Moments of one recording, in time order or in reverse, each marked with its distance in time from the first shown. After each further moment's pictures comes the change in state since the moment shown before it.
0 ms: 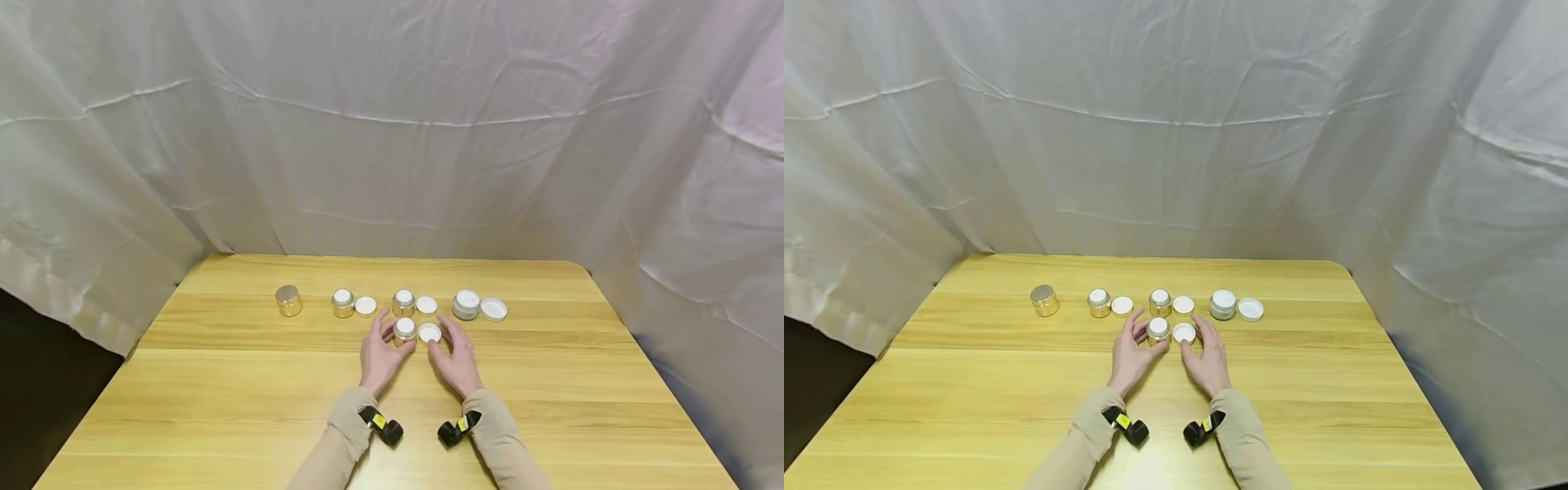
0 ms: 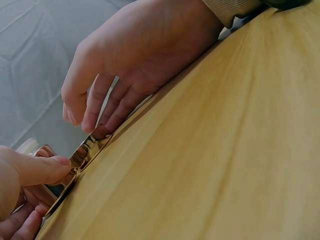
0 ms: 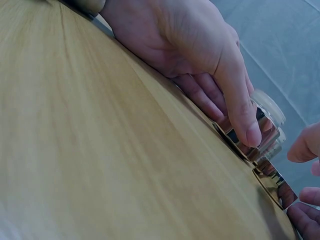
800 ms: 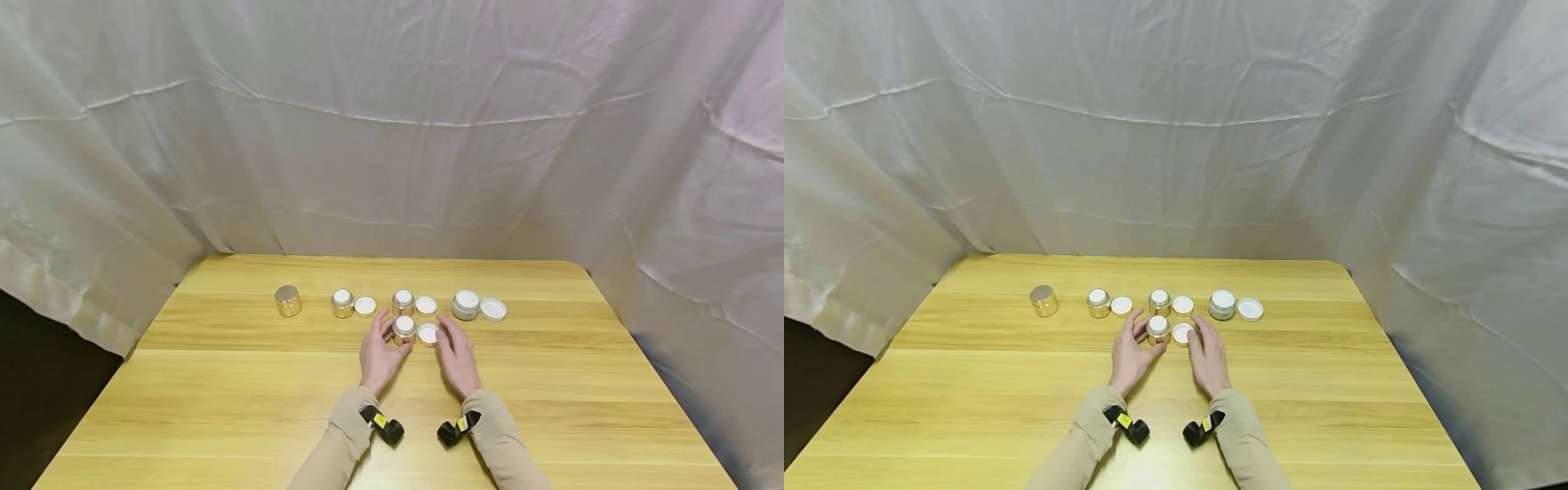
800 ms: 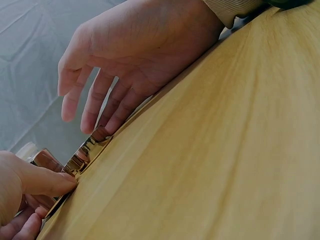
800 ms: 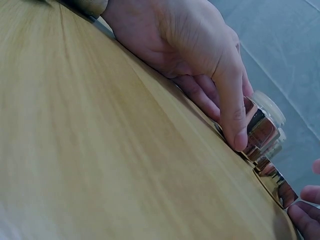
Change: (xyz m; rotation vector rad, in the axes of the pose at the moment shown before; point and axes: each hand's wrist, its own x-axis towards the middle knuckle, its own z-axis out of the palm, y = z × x) left_hand 0.001 0.002 0.001 0.053 0.015 0.024; right_hand 0.000 0.001 -0.001 -0.035 0.025 0.014
